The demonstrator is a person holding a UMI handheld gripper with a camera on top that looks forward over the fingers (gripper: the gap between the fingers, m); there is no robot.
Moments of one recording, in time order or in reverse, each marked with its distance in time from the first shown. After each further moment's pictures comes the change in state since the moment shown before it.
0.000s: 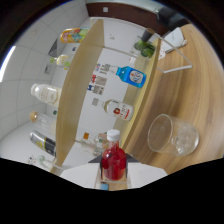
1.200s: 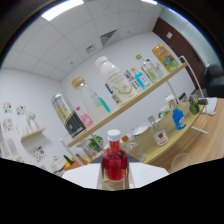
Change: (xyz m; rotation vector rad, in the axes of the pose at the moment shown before) arm -0.086 0.012 -0.014 0.120 -0.015 -0.643
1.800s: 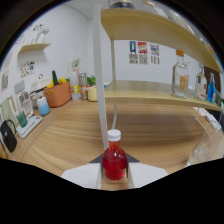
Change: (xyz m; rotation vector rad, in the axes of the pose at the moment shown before) arm 0.043 0.243 0.039 -0.440 0.112 -0.568
